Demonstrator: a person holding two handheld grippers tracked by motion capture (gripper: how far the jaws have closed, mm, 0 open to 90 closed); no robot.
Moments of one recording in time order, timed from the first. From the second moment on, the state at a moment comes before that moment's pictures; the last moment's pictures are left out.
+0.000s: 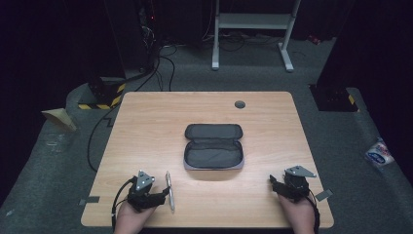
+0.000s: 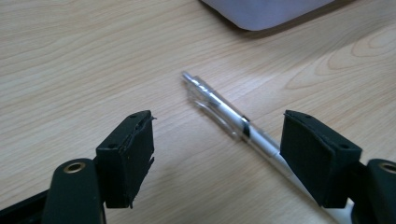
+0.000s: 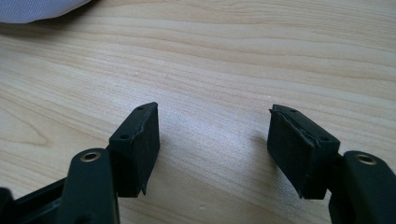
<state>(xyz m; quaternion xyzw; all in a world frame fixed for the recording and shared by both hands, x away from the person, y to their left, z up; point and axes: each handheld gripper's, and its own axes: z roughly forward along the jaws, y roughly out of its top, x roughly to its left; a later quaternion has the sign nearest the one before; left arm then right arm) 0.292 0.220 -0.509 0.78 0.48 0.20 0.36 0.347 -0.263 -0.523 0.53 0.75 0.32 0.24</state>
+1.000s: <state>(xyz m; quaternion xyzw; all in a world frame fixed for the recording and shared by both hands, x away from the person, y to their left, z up) 0.290 0.203 -0.519 0.80 0.46 0.18 0.34 0.348 -0.263 -0.523 0.52 0.75 0.32 0.24</state>
